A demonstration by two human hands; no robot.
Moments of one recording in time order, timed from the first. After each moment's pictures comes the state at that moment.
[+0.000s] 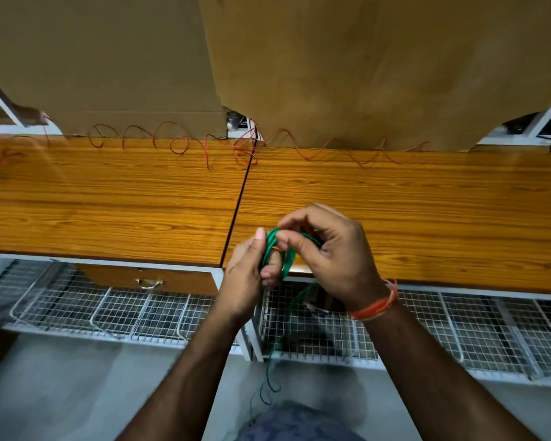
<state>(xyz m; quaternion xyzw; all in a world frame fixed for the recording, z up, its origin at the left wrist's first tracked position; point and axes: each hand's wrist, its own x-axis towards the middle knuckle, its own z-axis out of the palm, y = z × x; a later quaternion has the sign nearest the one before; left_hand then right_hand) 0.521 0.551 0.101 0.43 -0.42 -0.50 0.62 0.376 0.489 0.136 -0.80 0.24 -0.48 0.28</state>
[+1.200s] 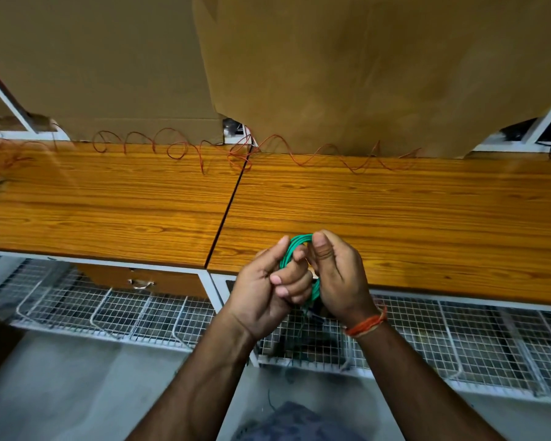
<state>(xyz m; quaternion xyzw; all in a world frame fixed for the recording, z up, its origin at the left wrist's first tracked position) 0.453 0.543 0.113 0.22 -0.24 -0.73 0.60 0.332 0.481 0.088 -0.71 0.31 -0.49 0.39</state>
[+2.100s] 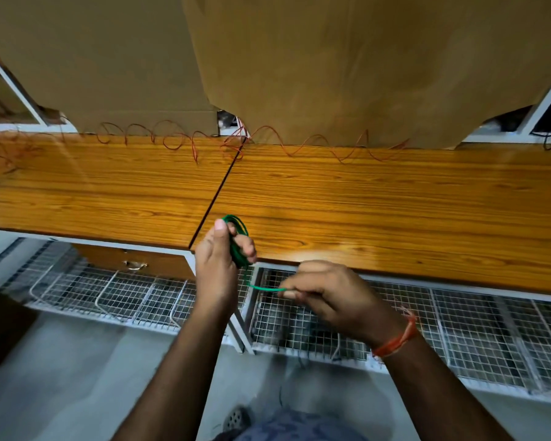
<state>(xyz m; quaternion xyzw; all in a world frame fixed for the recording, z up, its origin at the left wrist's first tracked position) 0.429 0.554 0.097 0.48 -0.29 -0.34 0.75 0.237 0.497 0.087 -0.91 0.15 -0.25 0.28</state>
